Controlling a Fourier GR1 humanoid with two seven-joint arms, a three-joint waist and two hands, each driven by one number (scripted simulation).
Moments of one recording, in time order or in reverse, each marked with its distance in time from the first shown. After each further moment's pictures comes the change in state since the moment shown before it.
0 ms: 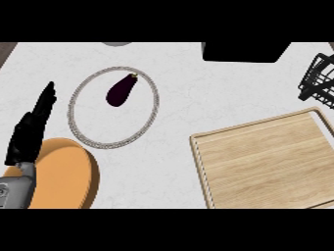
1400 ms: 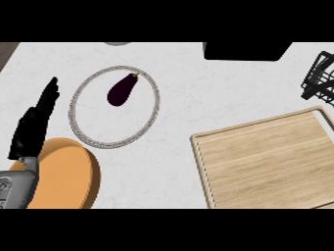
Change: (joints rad) left arm -0.038 0.013 -0.024 0.022 0.015 0.017 0.013; right arm -0.162 0.076 0.369 -0.254 0.146 -0.086 0.454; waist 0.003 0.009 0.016
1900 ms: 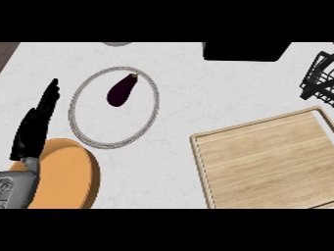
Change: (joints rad) left arm 0.003 0.001 -0.006 0.016 -0.001 0.012 -0.013; right arm 0.000 0.036 -0.023 -0.246 -0.091 -0.181 0.133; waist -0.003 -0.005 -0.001
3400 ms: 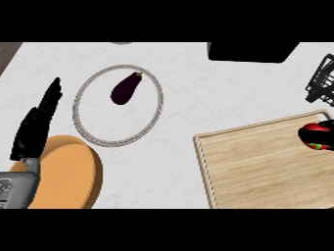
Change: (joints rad) left arm 0.003 0.010 -0.027 -0.033 0.014 -0.002 0.018; right arm 0.964 -0.303 -0.134 -0.810 -0.632 -0.275 0.110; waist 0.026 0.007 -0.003
